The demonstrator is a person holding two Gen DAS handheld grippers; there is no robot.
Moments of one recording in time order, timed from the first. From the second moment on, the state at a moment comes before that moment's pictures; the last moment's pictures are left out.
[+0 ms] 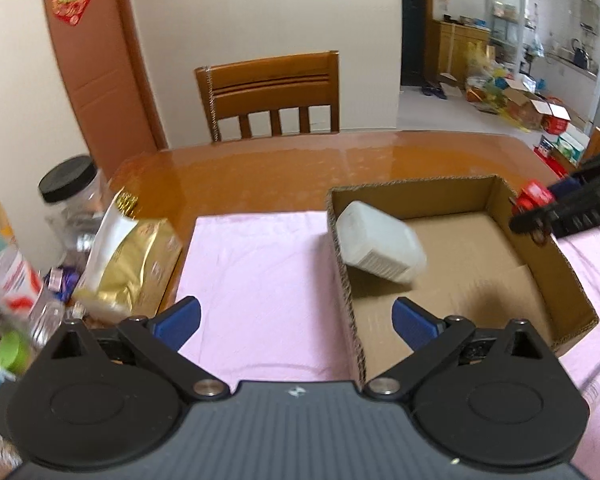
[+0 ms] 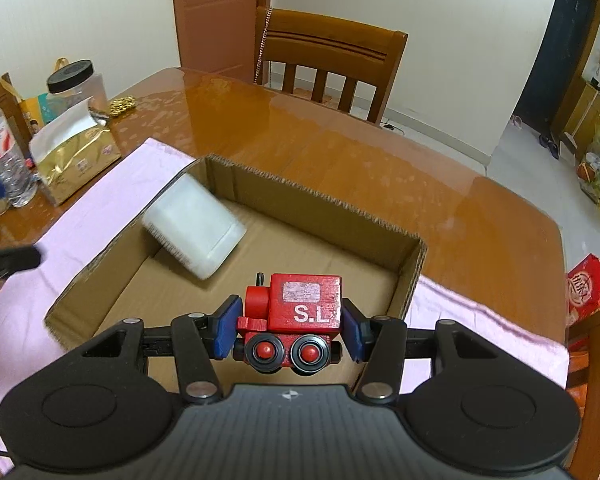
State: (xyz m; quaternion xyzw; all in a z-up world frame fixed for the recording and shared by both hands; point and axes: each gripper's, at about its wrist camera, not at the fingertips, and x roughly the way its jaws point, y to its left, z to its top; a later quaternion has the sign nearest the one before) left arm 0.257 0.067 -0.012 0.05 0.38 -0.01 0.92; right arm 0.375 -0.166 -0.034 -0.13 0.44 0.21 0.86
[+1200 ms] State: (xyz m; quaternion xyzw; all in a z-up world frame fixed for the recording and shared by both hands) left arm 0.172 0.083 -0.043 0.02 0.41 -0.02 0.91; right arm 0.256 -0.156 -0.051 -0.11 0.43 0.15 0.88
